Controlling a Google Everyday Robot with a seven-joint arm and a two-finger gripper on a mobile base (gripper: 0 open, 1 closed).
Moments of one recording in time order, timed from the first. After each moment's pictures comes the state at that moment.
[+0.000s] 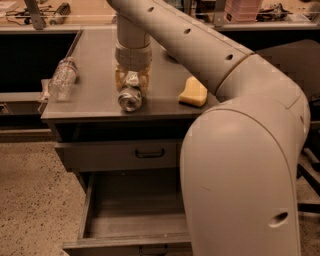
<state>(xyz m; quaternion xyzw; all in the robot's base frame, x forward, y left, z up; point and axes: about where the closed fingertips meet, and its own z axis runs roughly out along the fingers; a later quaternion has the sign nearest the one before) 0.670 0.055 0.853 -0.99 0.07 -0.04 0.06</state>
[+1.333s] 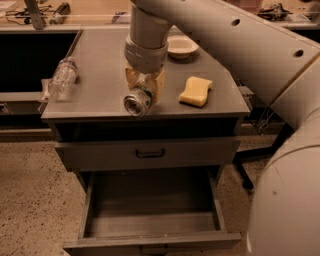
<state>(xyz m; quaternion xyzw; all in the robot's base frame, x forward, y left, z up) 0.612 0.031 0.889 -0.96 0.23 -0.05 0.12</state>
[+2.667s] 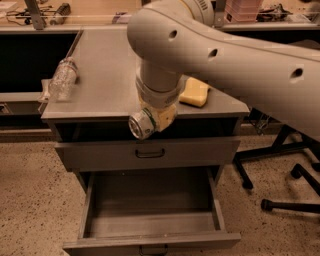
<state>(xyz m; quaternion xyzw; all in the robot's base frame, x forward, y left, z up) 0.555 -0.003 0.863 -0.87 0.45 -0.13 0.15</state>
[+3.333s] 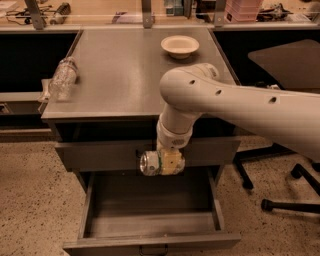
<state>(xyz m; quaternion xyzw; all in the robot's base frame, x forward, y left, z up) 0.523 -0.029 0.717 -0.77 0.63 0.05 0.10</state>
